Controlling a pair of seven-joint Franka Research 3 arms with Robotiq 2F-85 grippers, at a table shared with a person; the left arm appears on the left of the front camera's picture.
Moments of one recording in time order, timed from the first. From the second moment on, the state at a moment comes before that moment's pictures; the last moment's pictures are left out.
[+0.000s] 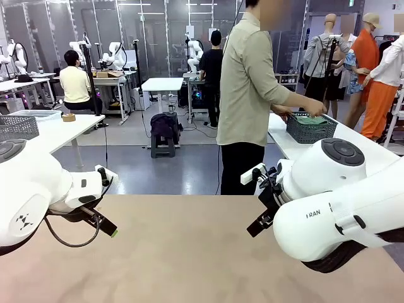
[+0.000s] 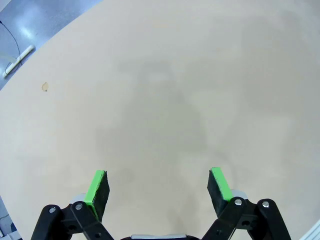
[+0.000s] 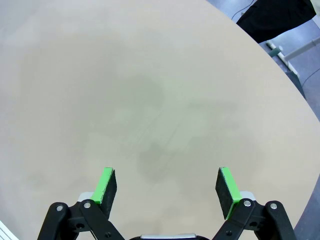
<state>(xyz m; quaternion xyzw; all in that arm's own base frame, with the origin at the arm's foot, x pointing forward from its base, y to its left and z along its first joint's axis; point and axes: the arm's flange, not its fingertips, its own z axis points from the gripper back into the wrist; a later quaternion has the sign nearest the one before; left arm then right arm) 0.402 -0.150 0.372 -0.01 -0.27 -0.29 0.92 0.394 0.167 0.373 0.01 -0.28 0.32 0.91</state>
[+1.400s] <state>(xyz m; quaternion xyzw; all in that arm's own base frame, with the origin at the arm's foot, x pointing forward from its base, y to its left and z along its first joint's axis) 0.376 -0.065 0.495 -0.32 -0.29 -0.25 0.87 0.379 0.089 0.509 0.30 -0.40 0.17 0.85</state>
